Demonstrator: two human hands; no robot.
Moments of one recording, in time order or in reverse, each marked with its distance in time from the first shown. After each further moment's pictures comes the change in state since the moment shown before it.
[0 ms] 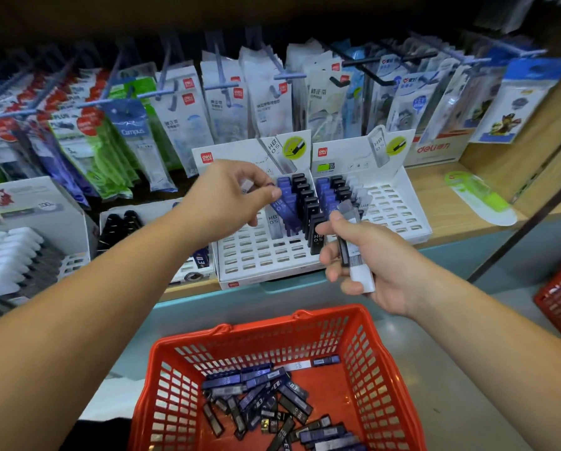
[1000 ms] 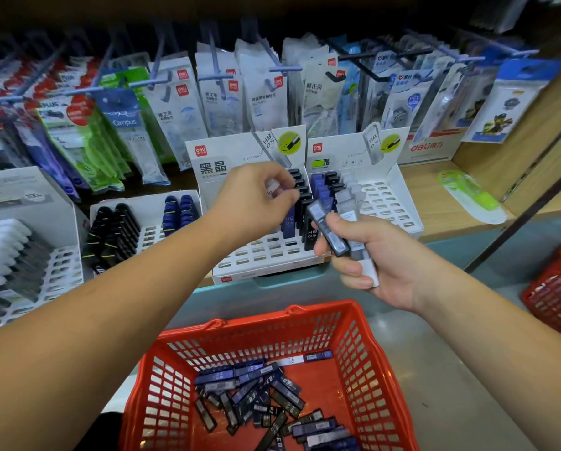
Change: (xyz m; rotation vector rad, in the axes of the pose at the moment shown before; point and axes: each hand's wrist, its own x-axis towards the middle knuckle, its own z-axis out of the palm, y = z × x) left_hand 0.003 0.012 0.040 0.033 0.079 0.107; right_hand -0.007 -0.004 -0.012 0.044 -0.152 -0.046
